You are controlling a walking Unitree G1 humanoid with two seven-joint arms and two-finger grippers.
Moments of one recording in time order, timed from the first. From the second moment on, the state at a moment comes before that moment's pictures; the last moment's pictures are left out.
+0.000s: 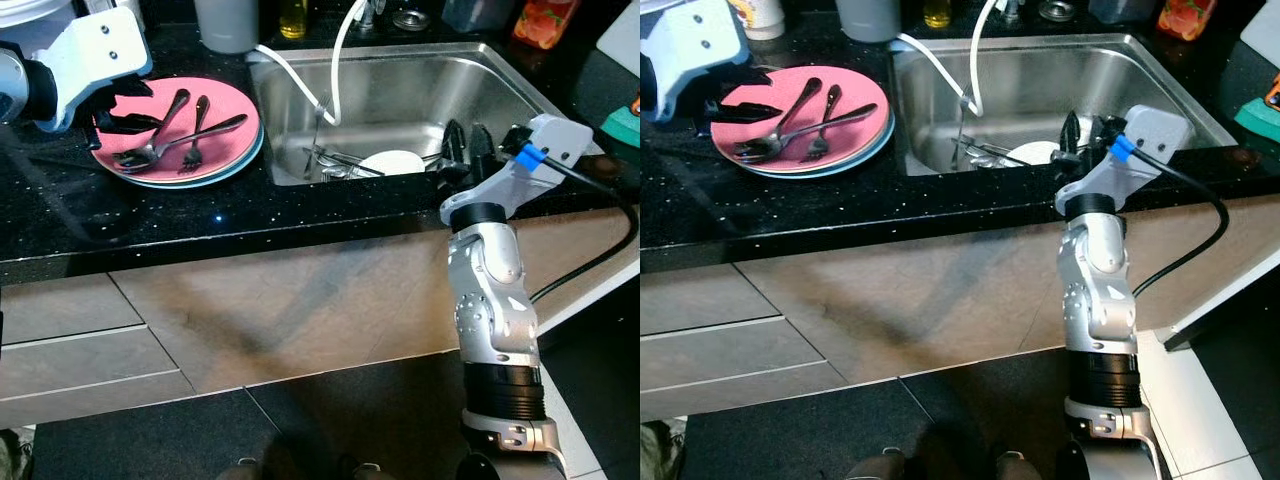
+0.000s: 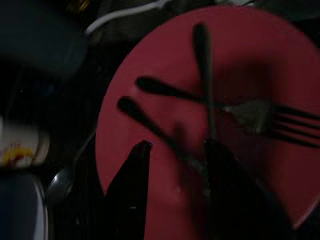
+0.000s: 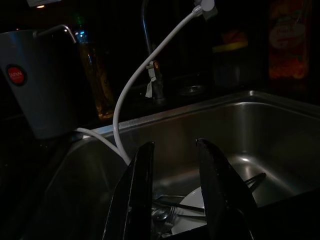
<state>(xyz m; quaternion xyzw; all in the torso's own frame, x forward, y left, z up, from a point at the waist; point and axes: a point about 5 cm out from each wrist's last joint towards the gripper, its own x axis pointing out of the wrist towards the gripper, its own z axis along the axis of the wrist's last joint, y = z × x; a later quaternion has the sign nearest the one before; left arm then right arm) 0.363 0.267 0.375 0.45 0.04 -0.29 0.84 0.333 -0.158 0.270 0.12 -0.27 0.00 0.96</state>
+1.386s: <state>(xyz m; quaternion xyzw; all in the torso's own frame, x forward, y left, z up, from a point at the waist) 0.403 0.246 0.317 0.06 0.17 -0.05 0.98 0.334 -0.159 0.271 0.12 -0.27 -0.01 0.95</state>
